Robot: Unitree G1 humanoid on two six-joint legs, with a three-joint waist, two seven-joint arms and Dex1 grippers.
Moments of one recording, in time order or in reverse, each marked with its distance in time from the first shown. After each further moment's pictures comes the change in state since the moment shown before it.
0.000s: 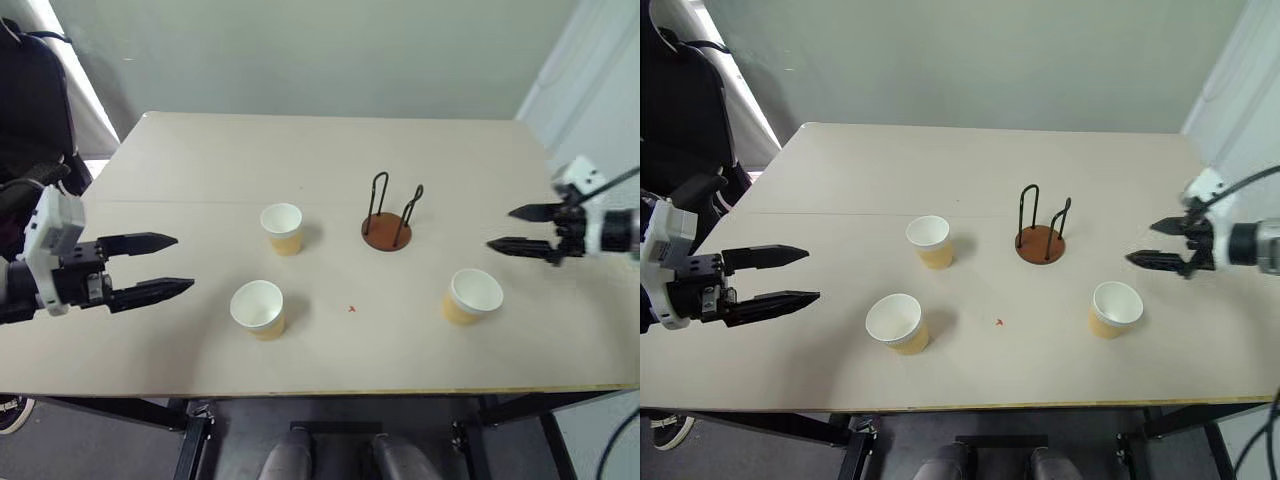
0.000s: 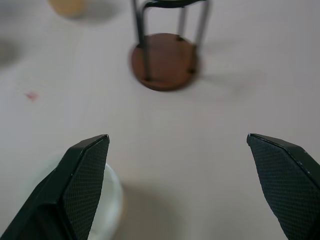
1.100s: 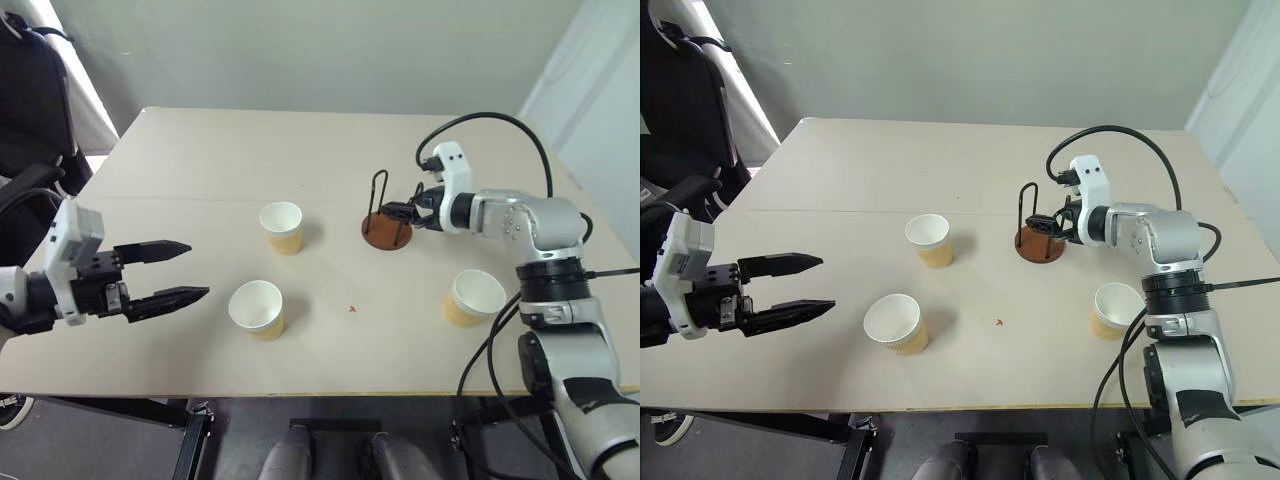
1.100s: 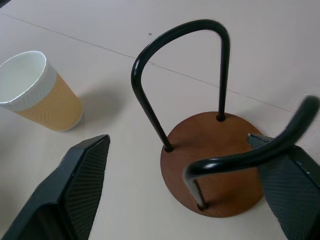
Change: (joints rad) left arm 0.071 -0.052 0.018 -0.100 -0.027 0.016 0.061; right arm -0.269 0.588 0.022 0.175 -0.037 0.204 -0.577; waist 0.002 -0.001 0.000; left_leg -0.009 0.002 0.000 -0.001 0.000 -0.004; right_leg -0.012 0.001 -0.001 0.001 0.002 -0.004
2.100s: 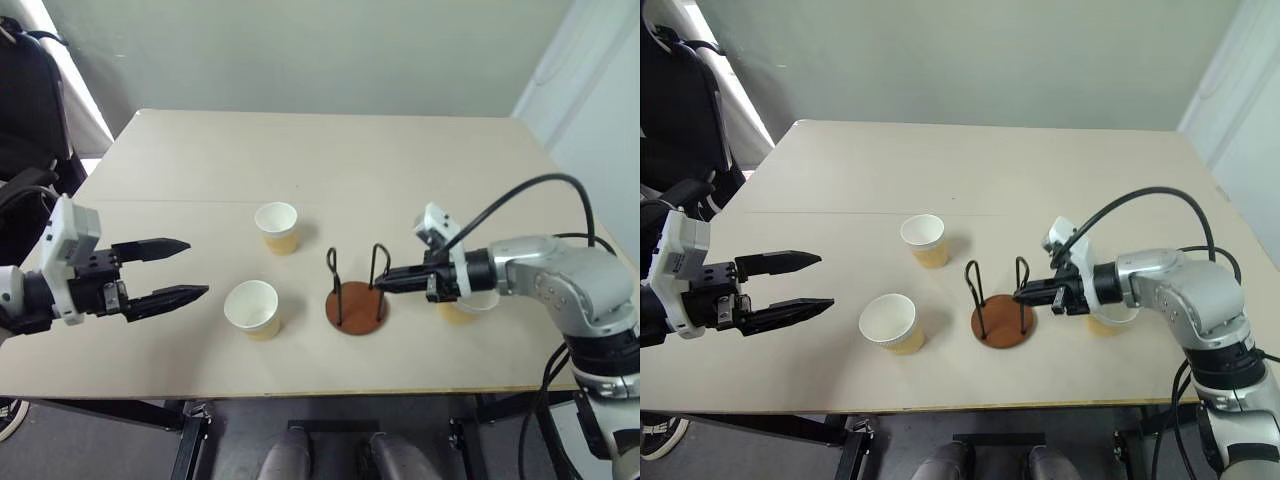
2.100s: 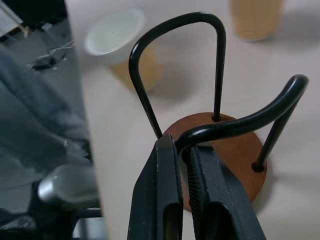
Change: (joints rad) left arm -0.003 0.006 0.012 -0.014 -0.008 0.000 0.006; right arm 0.352 -0.257 0.113 -0.679 0.286 0.151 0.375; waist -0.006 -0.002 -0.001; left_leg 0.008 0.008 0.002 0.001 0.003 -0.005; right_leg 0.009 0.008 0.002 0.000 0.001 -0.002
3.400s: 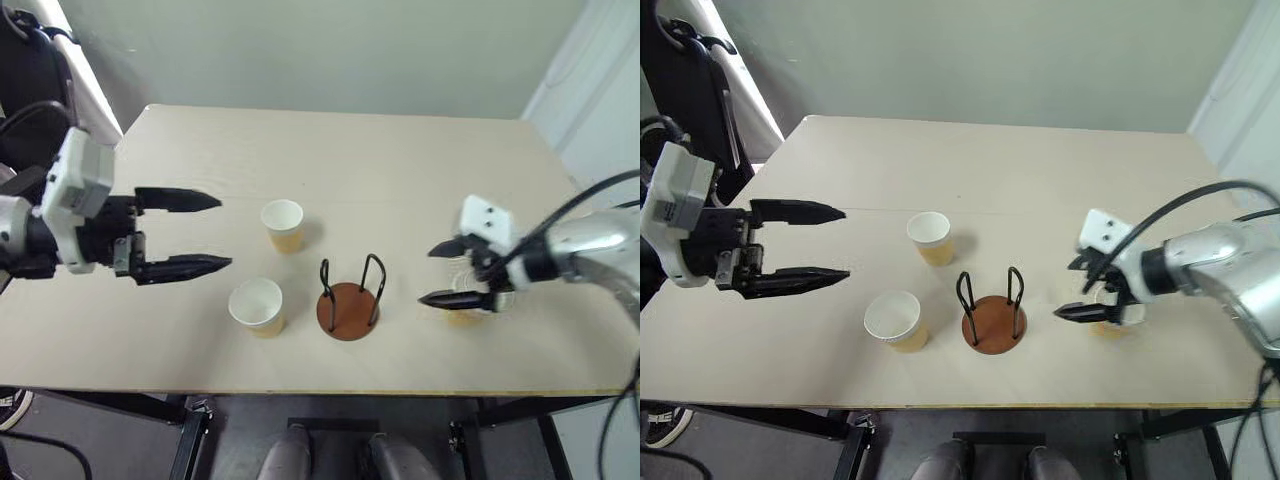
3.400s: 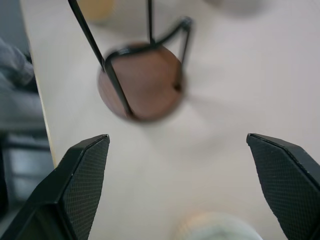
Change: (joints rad) left arm -0.367 0.120 -0.236 -0.083 -0.045 0.011 -0.105; right arm -0.023 -0.545 -0.053 -0.084 -0.044 -0.159 0.150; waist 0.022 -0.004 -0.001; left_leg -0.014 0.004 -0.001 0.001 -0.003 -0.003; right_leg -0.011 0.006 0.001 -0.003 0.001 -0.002
